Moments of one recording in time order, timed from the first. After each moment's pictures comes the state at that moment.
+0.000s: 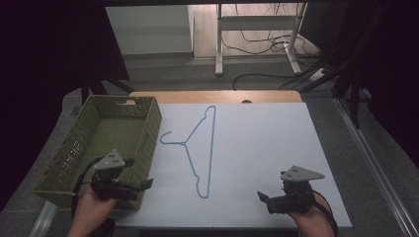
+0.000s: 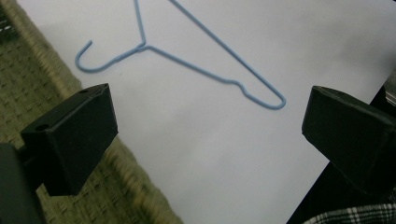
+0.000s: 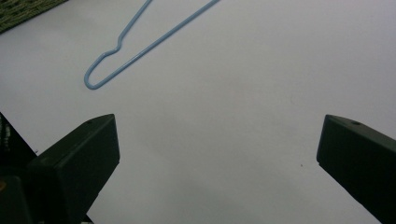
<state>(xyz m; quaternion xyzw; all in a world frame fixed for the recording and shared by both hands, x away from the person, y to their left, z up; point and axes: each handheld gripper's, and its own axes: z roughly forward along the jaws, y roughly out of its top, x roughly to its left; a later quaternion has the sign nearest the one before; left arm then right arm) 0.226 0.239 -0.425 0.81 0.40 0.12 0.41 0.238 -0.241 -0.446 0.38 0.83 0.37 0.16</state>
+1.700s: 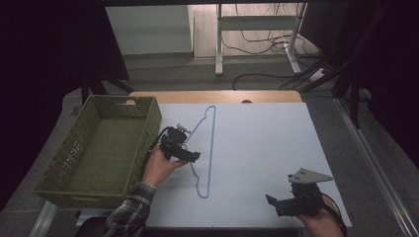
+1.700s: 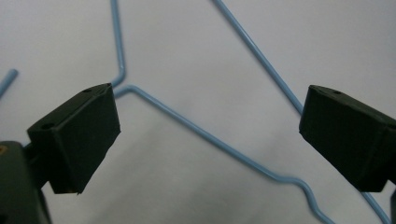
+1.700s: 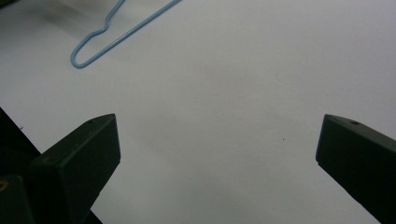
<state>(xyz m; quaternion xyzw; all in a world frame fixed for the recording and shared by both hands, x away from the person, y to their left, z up) 0.380 0.121 -0.479 0.85 0.45 0.08 0.27 0.236 -0.264 -0.453 0.38 0.84 0.36 0.16</state>
